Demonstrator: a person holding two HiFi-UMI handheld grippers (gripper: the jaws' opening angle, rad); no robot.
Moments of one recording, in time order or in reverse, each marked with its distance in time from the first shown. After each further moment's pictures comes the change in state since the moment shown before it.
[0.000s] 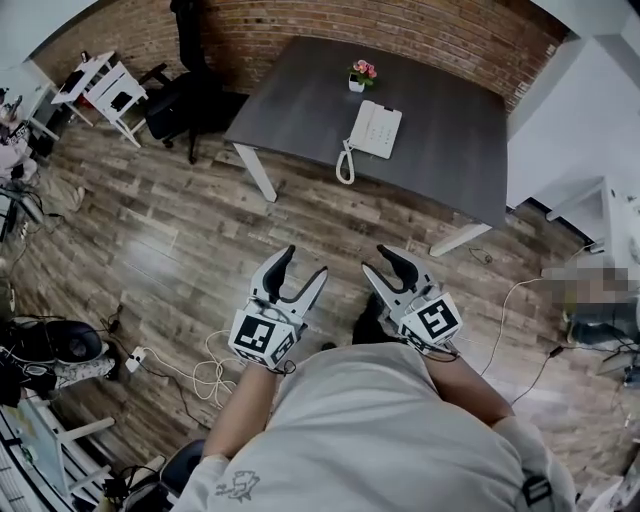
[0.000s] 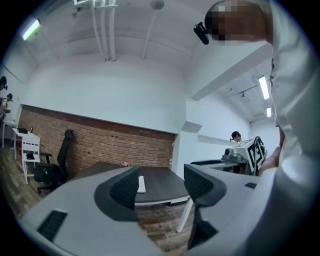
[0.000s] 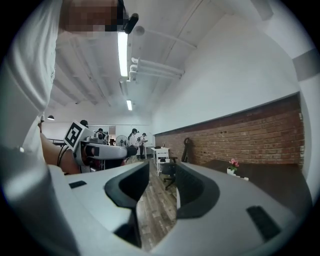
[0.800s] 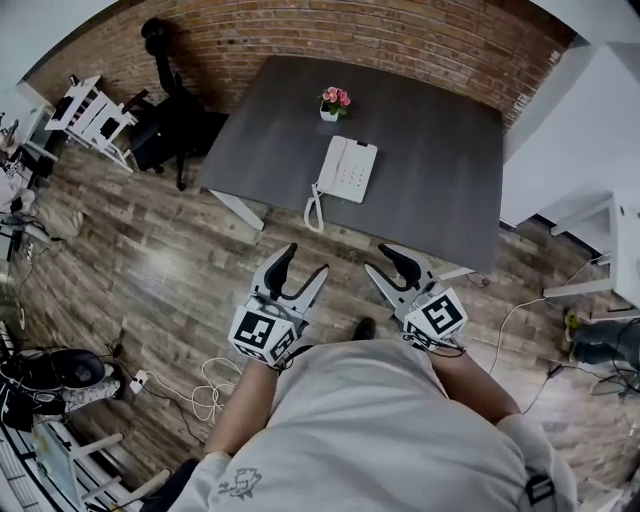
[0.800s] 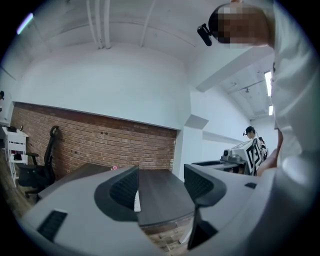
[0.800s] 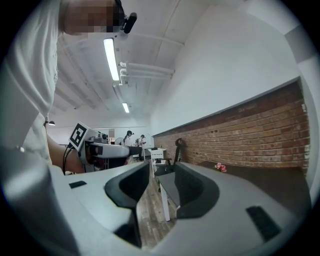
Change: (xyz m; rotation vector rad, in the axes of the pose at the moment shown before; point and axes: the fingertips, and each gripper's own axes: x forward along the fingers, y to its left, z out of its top) left arm 0.233 0.019 0.022 0.001 0.032 -0.024; right arm 0.029 -0.229 0.015 0.039 -0.008 0.031
